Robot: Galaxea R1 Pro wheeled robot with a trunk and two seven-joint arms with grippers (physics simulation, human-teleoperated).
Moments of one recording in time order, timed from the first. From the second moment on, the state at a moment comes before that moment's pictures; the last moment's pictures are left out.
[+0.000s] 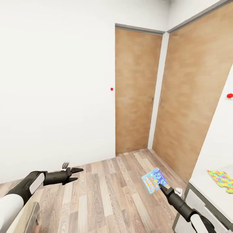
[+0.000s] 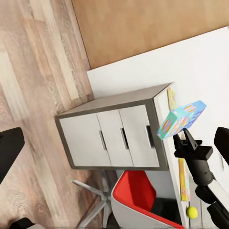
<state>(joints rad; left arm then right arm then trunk) -0.74 0.34 -0.16 -0.46 0.60 0.86 -0.92 -0.37 -0.10 -0.46 -0.61 -0.63 0.43 0.81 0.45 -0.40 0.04</state>
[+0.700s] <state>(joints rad) -0.74 0.34 -0.16 -0.46 0.60 0.86 -0.92 -0.37 -0.10 -0.46 -0.61 -0.63 0.42 0.81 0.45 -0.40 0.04</state>
